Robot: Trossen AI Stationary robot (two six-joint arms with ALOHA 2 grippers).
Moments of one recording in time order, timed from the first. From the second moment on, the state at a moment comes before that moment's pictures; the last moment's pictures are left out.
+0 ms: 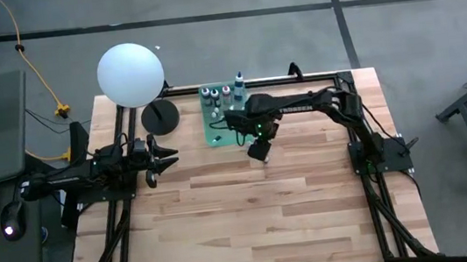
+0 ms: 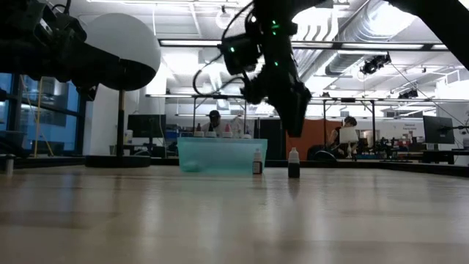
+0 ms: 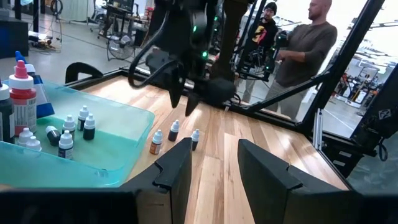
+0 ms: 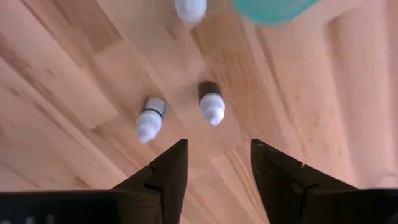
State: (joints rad) left arm 0.07 0.01 0.02 0.00 -0.03 -0.29; right arm -0.23 2.11 1.78 -1.39 -0.02 0.30
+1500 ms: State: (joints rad) left arm 0.07 0.01 0.02 0.00 -0.03 -0.29; right arm -0.24 1.88 1.26 -0.78 -0.04 0.43
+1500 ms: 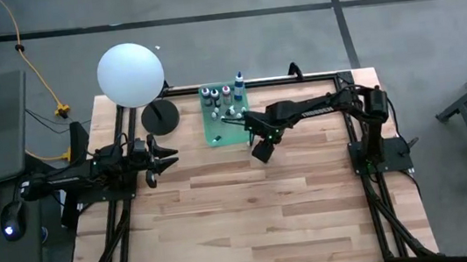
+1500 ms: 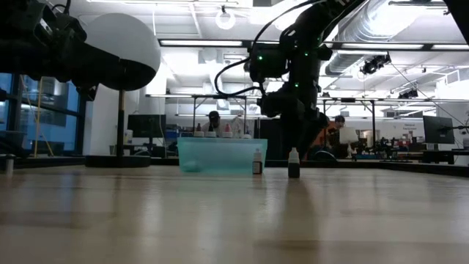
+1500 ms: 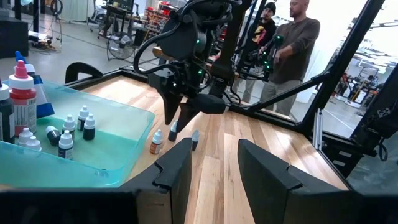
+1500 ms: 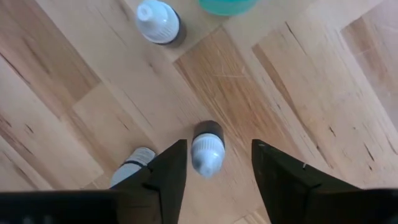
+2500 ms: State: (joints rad) left arm 0.07 0.01 0.02 0.00 -0.03 -0.29; right arm -0.24 1.88 1.26 -0.80 -0.07 0.43
